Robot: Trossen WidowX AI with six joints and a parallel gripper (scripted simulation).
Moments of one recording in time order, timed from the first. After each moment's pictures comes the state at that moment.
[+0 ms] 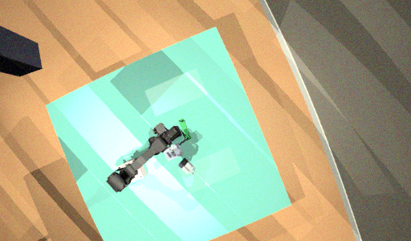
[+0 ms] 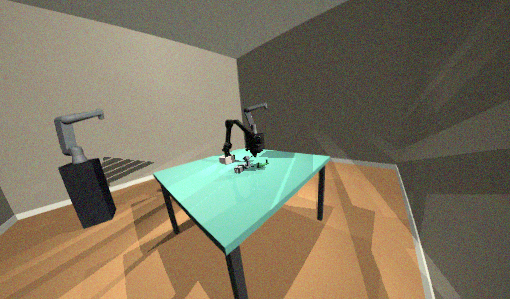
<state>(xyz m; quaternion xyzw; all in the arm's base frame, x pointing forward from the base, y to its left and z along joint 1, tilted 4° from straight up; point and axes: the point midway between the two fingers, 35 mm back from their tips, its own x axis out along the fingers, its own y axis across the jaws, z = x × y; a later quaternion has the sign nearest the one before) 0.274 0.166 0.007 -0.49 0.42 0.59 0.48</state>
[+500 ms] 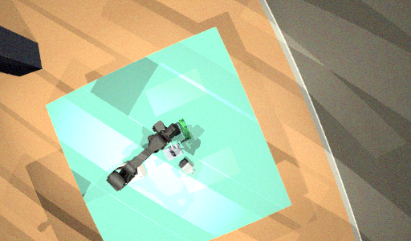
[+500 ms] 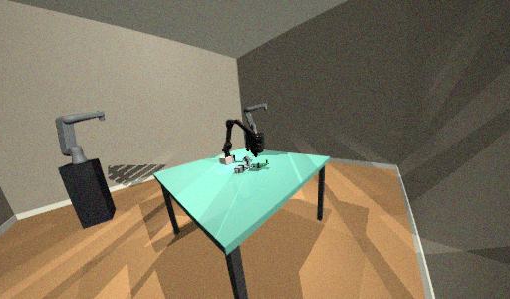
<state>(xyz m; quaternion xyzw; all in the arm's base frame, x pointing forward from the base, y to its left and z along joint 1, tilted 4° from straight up) 0.272 0.179 0.006 -0.49 0.42 0.59 0.48</state>
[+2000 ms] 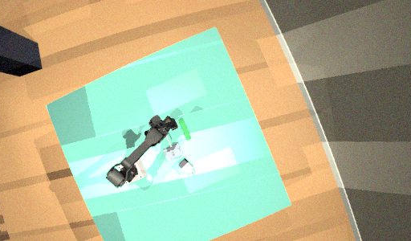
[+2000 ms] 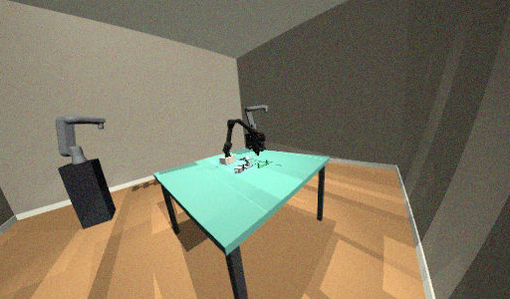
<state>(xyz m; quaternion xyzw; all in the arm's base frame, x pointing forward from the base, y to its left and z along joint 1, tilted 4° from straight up) 0.264 0.212 0.015 -0.49 0.43 0.59 0.48</state>
